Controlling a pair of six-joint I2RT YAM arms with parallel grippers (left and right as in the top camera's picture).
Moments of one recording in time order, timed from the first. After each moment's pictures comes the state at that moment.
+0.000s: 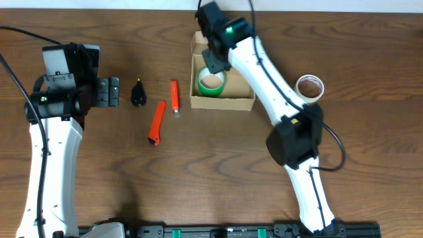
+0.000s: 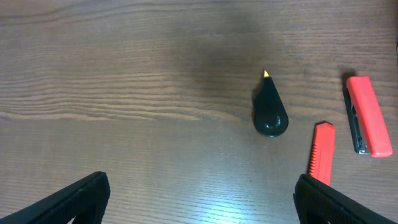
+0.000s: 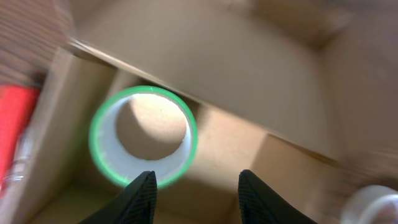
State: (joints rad) left arm 0.12 1.38 1.27 -0.82 -0.06 0.20; right arm 0.52 2.36 2.44 -1.28 0.19 0.13
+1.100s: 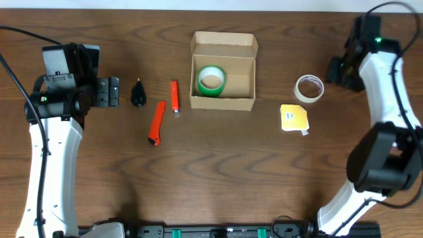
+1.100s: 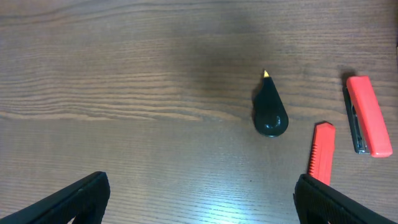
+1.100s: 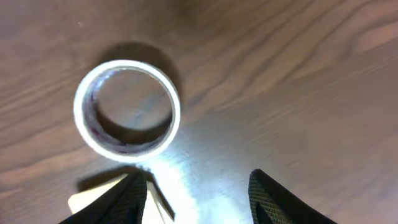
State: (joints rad) left arm 0.12 1.38 1.27 -0.82 -0.06 0.20; right arm -0.17 1.97 1.66 -1.02 0.12 0.21
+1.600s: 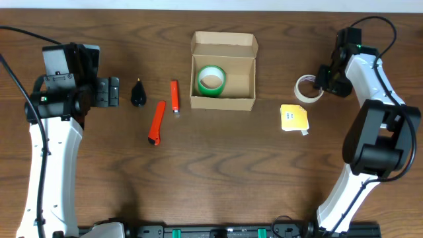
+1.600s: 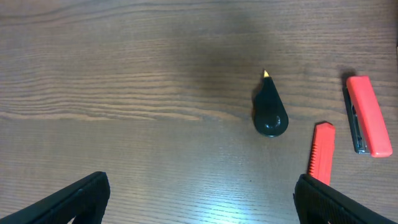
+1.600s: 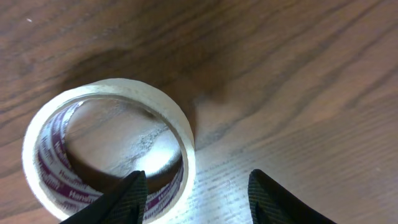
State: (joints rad) left arm 0.12 1.38 1.27 -0.82 -0.06 0.20; right arm -0.16 2.13 1.63 -0.89 0.10 0.23
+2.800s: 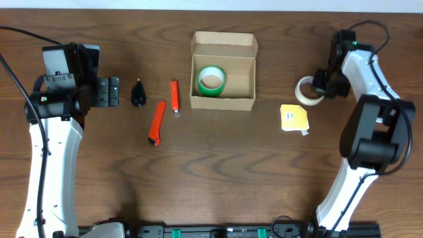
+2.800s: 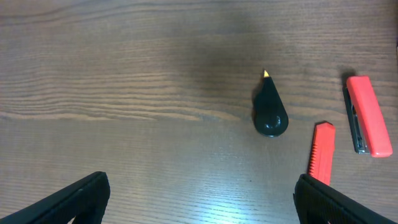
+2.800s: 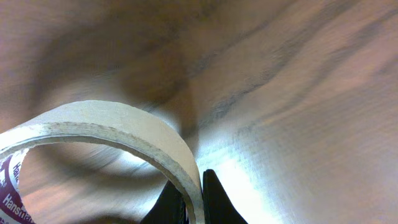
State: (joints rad) left arm 0.12 1.38 1.27 -0.82 -0.06 0.20; right arm -0.15 2.16 1.72 -1.04 0.10 0.26
